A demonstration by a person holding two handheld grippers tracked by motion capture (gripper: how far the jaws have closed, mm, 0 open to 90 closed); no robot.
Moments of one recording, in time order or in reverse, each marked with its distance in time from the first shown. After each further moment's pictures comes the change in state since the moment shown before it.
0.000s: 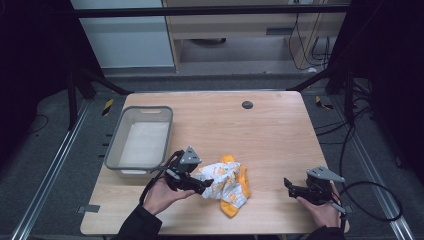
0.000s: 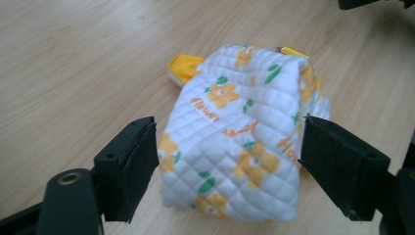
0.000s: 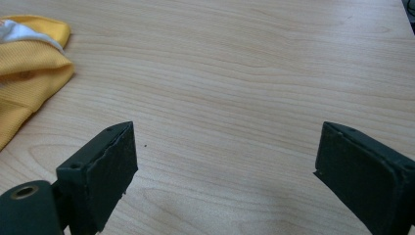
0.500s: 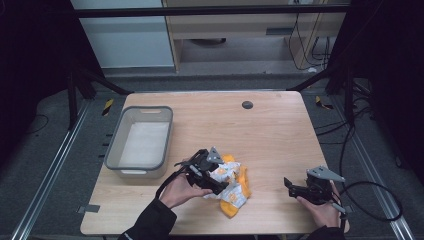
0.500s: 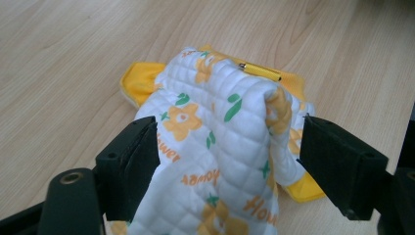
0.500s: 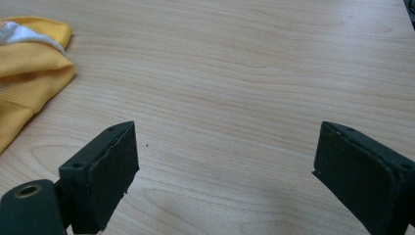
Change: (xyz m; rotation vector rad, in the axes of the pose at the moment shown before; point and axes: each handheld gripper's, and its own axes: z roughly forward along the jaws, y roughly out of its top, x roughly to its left) left arm -0.020 0.032 0.038 0.128 -0.072 0.104; right arm 0.000 0.001 0.000 0.001 0.005 0.007
